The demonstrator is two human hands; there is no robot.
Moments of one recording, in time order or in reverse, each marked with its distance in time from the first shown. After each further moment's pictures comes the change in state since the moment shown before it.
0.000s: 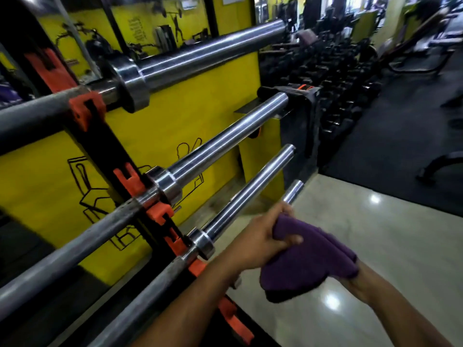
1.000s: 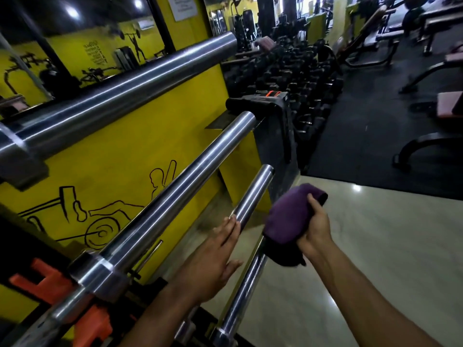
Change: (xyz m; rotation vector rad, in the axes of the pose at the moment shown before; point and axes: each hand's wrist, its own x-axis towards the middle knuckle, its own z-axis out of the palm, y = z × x) left_hand 0.056 -0.091 -0.067 0.974 -0.235 -0.045; right_hand 0.164 -0.007 0.076 0.449 0.415 -0.093
